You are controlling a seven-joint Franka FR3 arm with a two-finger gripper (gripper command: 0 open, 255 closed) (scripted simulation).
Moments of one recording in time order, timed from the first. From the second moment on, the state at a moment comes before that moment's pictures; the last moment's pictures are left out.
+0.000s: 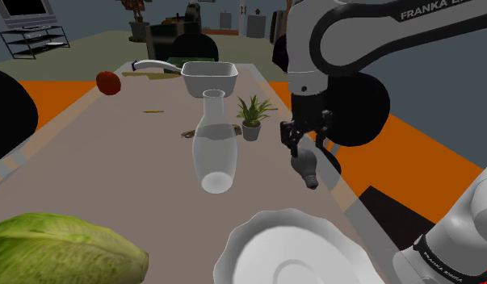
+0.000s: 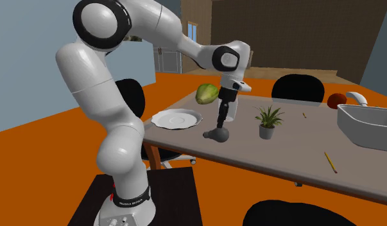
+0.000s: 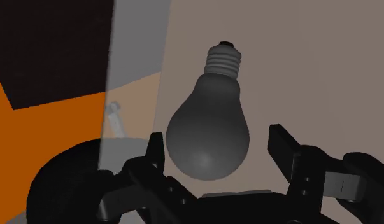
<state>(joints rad) 0.01 -0.30 0.36 -2.28 0.12 1.76 0.62</state>
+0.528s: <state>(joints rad) -0.01 -0.28 0.52 -2.35 -0.02 1.84 1.10</state>
